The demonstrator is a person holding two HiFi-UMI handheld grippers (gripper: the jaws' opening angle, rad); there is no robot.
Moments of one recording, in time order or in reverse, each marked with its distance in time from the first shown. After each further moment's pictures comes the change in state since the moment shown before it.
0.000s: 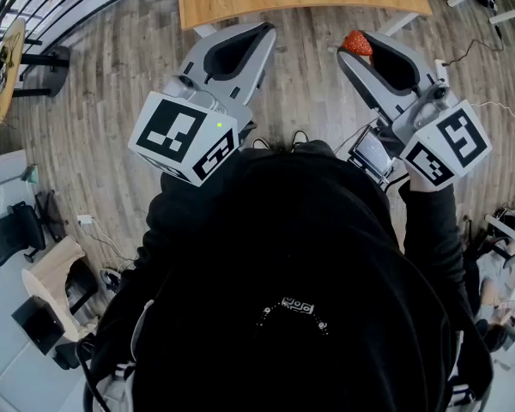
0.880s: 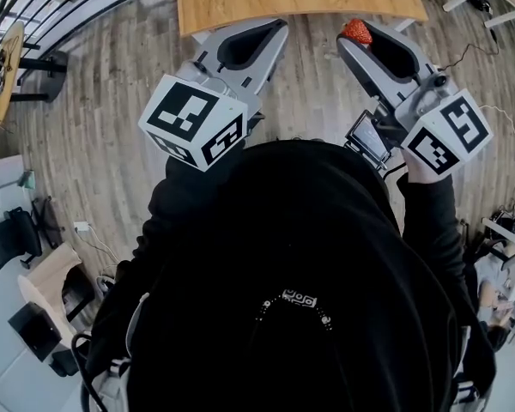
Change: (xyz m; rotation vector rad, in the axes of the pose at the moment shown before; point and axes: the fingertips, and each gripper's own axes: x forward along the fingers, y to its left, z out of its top) left arm 0.024 0.003 -0.001 0.001 -0.021 -0.061; right arm 0.011 -0.017 0.019 0.017 -0.066 -0.009
